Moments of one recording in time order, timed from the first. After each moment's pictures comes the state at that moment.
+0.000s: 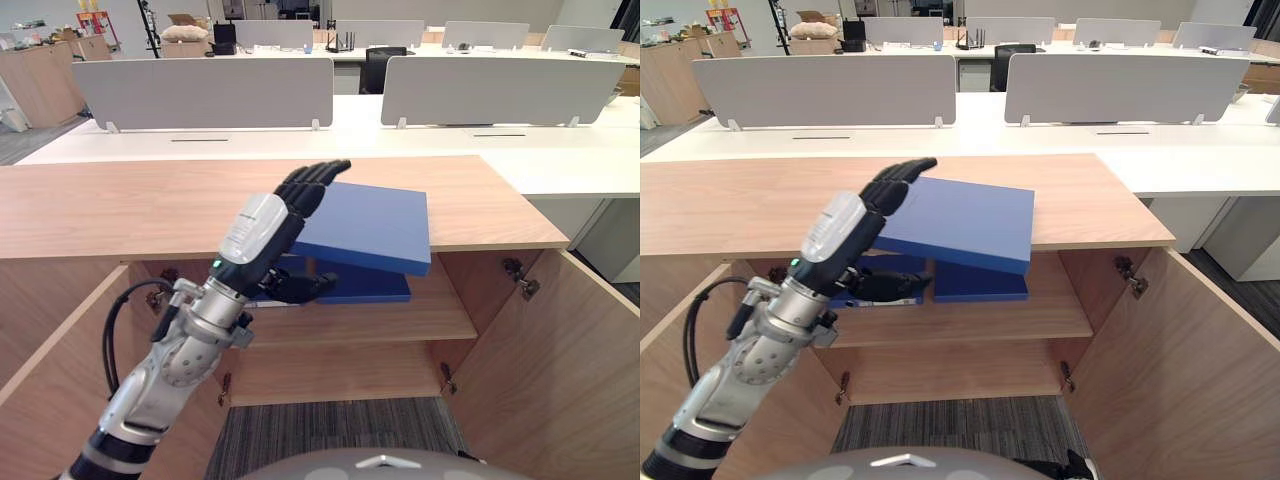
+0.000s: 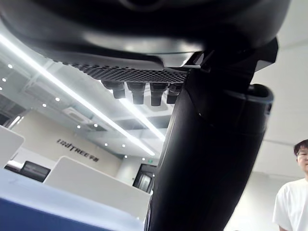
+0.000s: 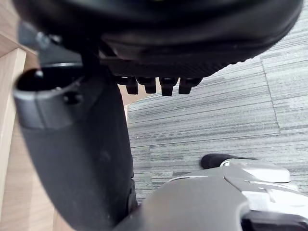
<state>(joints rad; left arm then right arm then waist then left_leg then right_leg) 0.07 0.61 -0.19 -0.40 0.45 -0.32 0.09 0.17 -0.08 -0.25 1.12 -0.21 0.02 -0.13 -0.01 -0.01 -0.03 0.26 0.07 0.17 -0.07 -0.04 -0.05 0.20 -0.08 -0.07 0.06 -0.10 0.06</state>
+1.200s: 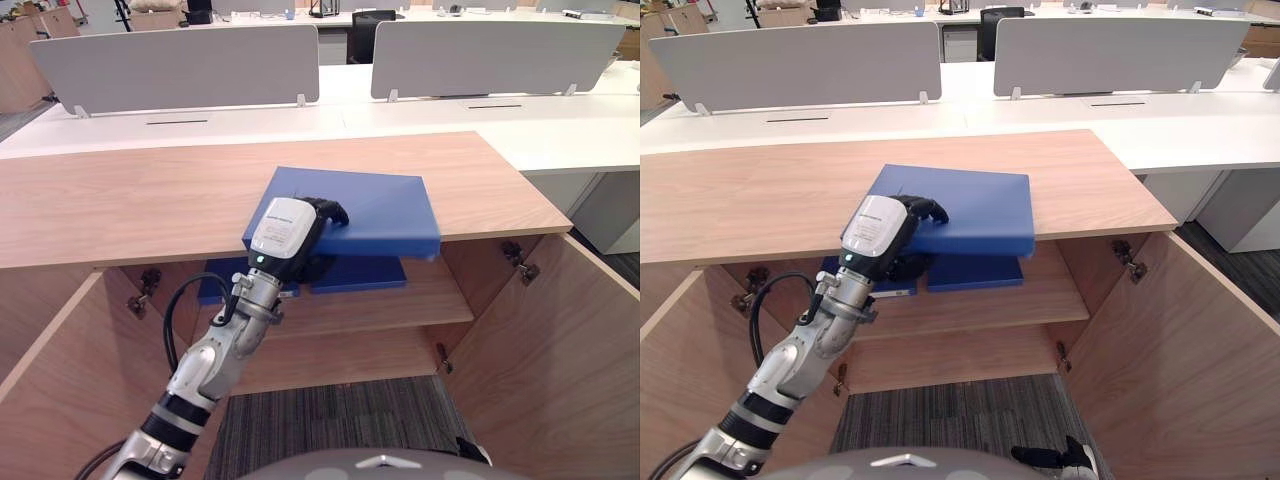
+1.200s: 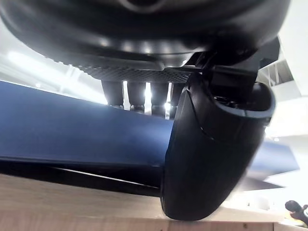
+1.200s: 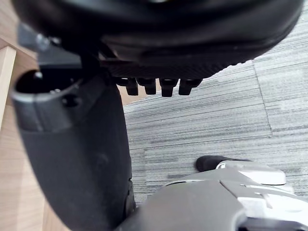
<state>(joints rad) -0.10 0.40 -0.33 -0.13 0.87 -0.15 0.29 0.14 -0.09 -0.22 1.10 -0.21 0.03 -0.14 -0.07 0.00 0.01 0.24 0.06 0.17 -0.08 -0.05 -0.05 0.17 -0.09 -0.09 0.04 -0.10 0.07</state>
